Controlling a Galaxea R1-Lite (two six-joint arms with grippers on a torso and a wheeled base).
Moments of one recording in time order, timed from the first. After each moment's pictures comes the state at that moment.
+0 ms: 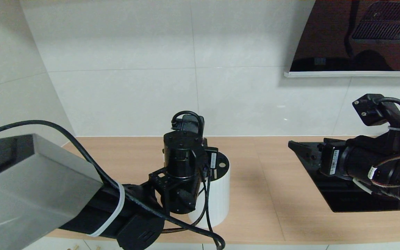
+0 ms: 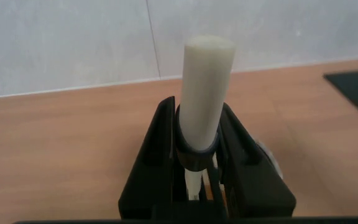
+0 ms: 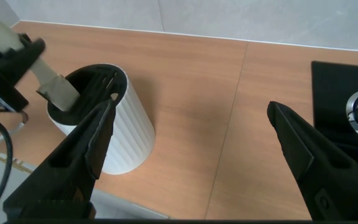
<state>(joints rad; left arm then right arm) -0.77 2.03 -0.89 -1.01 0.67 -0.04 0.59 1.40 -0.67 -0.52 -0.26 0.19</state>
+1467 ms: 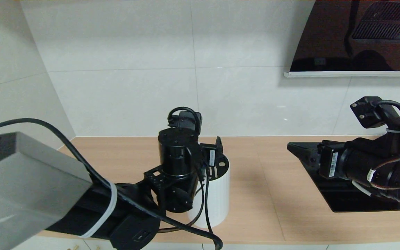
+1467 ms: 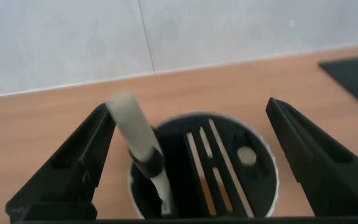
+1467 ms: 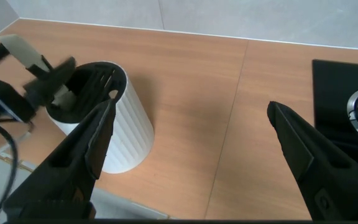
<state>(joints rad) -0.77 1.99 -0.89 -1.01 0.66 -0.04 0.59 1.40 -0.66 -0.52 -0.25 0.19</state>
